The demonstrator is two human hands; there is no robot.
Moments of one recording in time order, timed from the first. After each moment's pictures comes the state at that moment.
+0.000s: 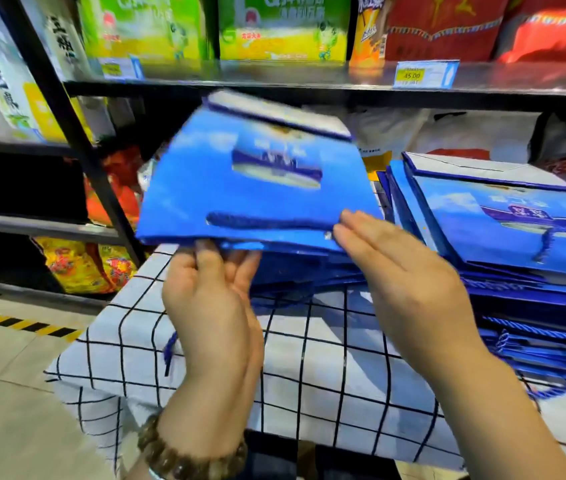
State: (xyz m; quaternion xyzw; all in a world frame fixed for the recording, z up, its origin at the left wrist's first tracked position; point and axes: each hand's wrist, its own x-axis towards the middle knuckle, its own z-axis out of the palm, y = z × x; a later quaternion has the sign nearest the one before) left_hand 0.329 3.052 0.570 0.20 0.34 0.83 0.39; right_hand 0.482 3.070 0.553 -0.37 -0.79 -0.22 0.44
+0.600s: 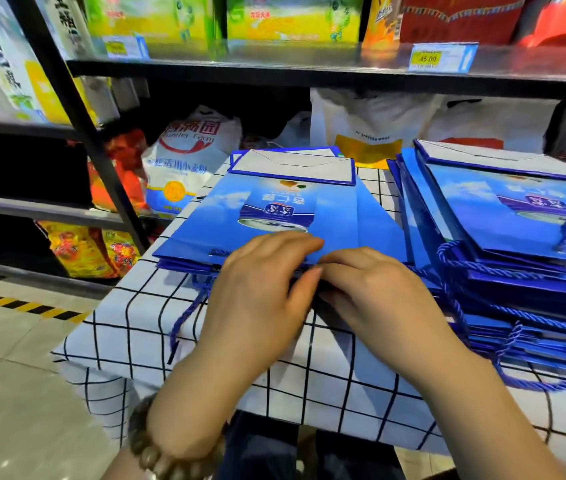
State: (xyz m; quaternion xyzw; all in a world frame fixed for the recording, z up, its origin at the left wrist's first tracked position) left_hand 0.313 3.044 0.555 0.74 0.55 0.38 0.04; right_hand 0.462 3.064 0.551 -0.46 -0.87 0.01 0.20
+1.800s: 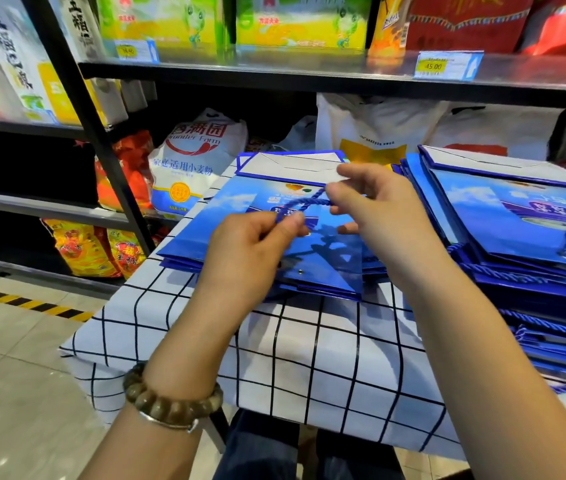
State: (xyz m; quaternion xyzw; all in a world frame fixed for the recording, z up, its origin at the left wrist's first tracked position) left_hand 0.302 3.069 0.573 0.59 0.59 0.49 0.27; right_hand 0.439 3.101 0.600 -0.49 -0.59 0.43 0.48
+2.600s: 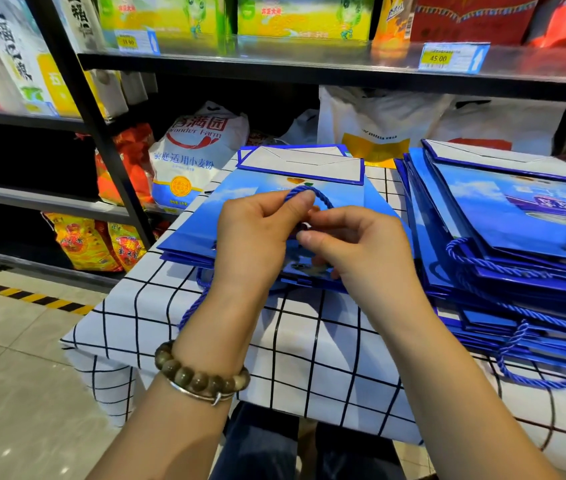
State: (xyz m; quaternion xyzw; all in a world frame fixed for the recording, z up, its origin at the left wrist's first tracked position) left_hand 0.317 3.075 0.577 0.49 0.53 0.60 0.35; right_hand 0.427 3.070 0.579 -0.48 -0.57 0.46 0.49
